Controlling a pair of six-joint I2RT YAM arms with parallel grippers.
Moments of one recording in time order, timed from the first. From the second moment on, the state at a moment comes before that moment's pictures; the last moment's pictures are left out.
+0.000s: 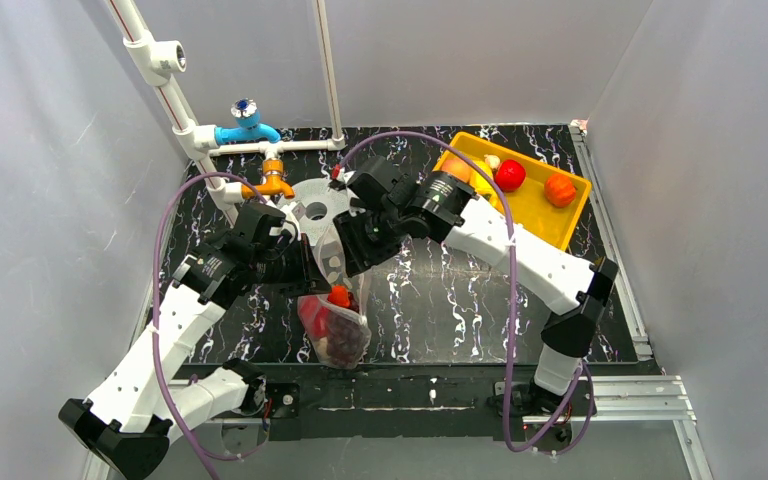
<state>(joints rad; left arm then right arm) -0.53 0.96 1.12 -1.06 0.29 -0.67 1.06 1.75 1.98 -1.16 -0.14 0.44</state>
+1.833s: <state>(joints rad) -0.53 0.93 1.05 -1.01 0.30 -0.70 1.04 1.46 1.33 -0.88 0.04 0.58</state>
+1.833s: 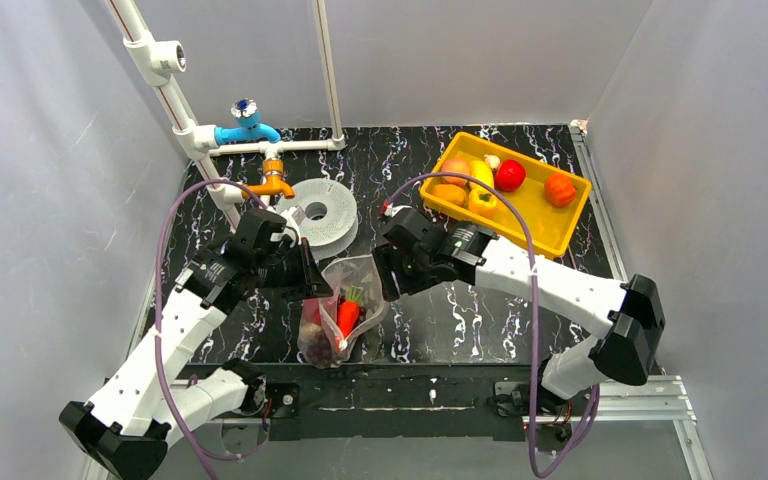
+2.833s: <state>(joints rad) -0.53 0.92 1.05 -1.01 0.30 -0.70 1.10 1.63 1.52 -0.78 0.23 0.47</state>
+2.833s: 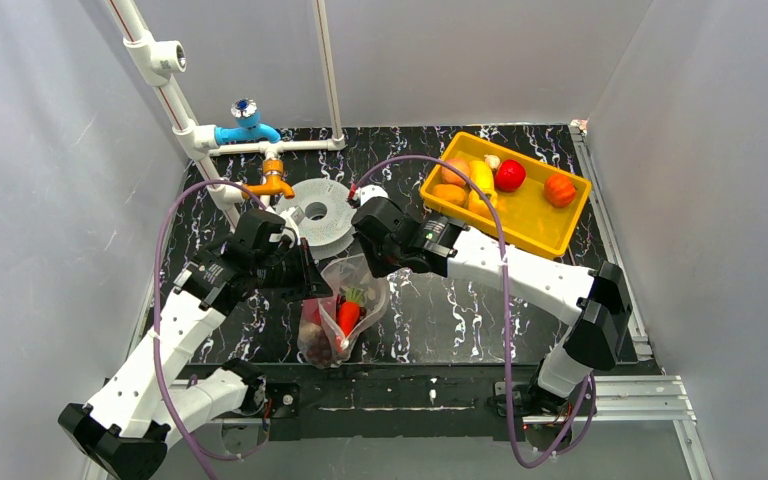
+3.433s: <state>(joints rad) -0.53 0.91 1.06 -1.01 0.32 -0.68 0.99 1.64 1.79 -0.90 -0.16 0.60</state>
